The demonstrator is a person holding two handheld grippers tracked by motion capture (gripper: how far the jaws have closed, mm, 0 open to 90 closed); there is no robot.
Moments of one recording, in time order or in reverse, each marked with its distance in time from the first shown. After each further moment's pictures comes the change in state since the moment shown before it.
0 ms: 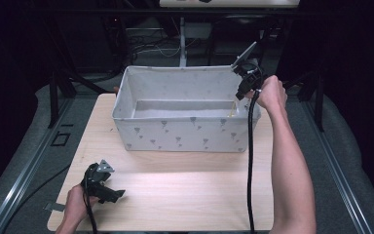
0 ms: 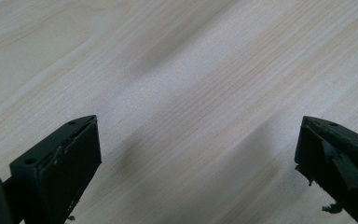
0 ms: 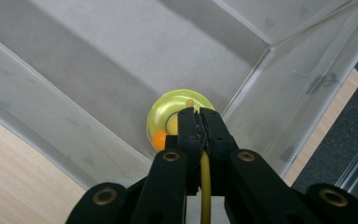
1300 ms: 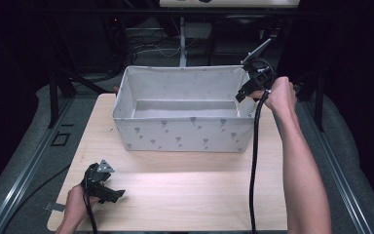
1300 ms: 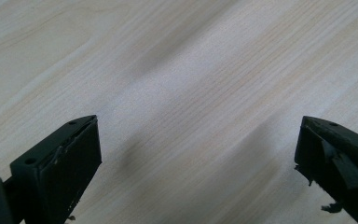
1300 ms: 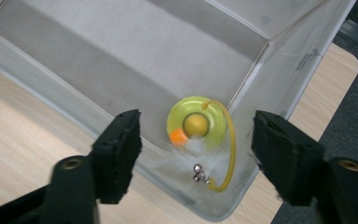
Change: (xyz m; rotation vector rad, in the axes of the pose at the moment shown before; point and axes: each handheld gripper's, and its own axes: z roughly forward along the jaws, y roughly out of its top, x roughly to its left) left arm -0.001 0.000 -0.001 -0.002 0.003 0.002; right arm 0.000 -0.019 -0.033 -0.043 0.032 0.080
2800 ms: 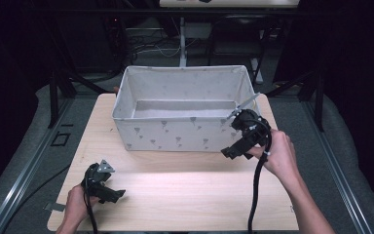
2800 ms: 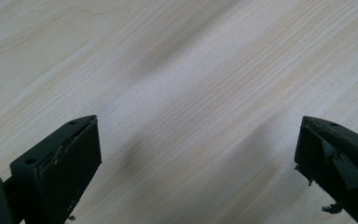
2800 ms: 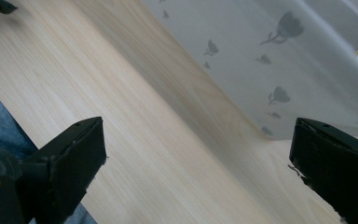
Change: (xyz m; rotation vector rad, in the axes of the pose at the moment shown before) left arm -0.001 0.000 0.000 -0.007 0.010 0.002; right arm 0.113 -0.113 -0.007 -0.068 0.081 -0.257
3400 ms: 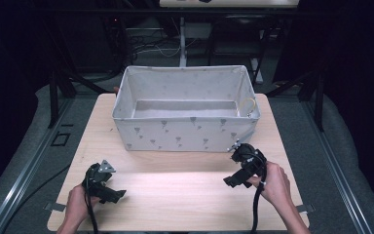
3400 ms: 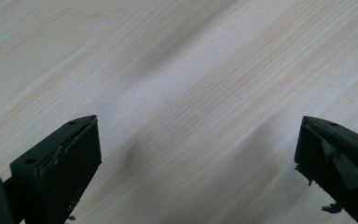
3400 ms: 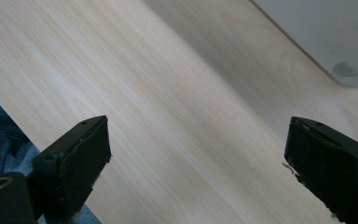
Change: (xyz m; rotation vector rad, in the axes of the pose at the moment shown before) left arm -0.002 0.002 0.002 0.001 -0.002 0.008; right arm 0.009 -0.067 0.078 0.103 0.054 0.049
